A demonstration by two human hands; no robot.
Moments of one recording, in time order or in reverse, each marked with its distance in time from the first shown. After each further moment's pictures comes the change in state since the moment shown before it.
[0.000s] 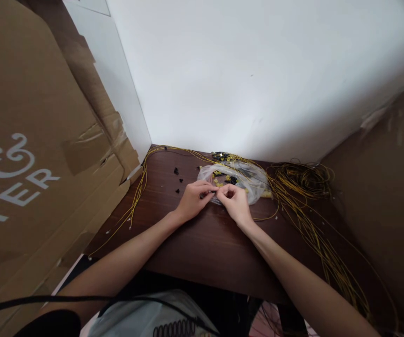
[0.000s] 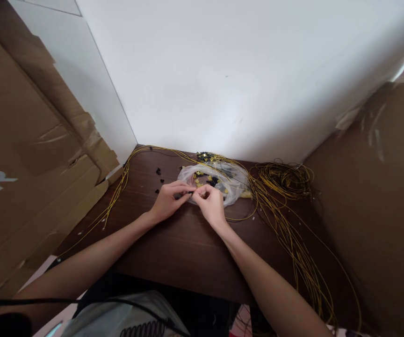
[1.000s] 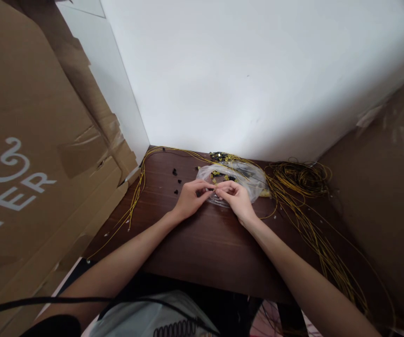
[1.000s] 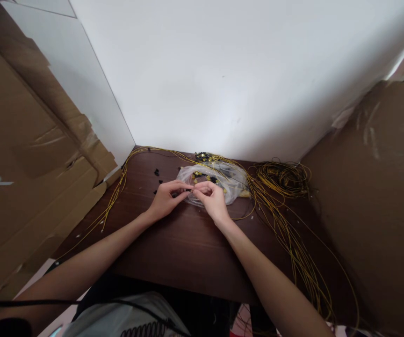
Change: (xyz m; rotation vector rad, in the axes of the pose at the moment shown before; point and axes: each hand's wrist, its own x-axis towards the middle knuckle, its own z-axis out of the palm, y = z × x) left_hand 0.004 -0.003 -0.002 -0.039 -0.020 -0.087; right_hand 0.007 -0.005 -0.008 0.271 -0.049 0.122
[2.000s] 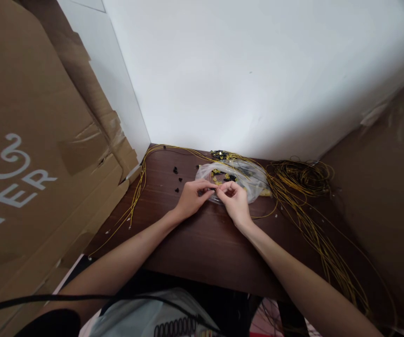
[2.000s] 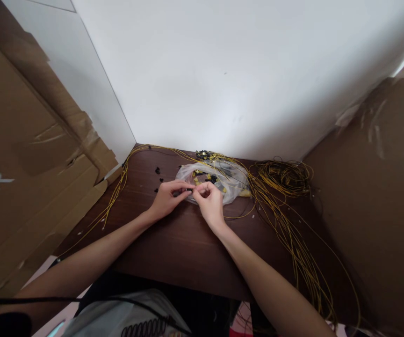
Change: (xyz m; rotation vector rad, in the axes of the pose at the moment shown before) left_hand -0.001 0.003 0.001 -0.025 -0.013 -0.010; right_hand -0.009 0.008 0.013 -0.053 0.104 -0.168
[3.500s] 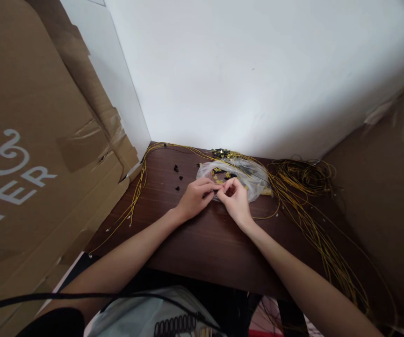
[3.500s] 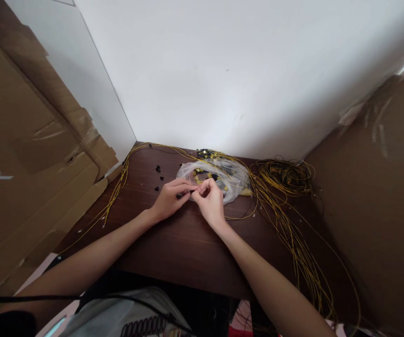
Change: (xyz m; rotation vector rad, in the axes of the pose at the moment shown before) left_hand -0.003 -0.005 0.004 0.137 -0.028 0.239; right_hand 0.001 0.005 -0.002 -0.116 -0.007 -0.084
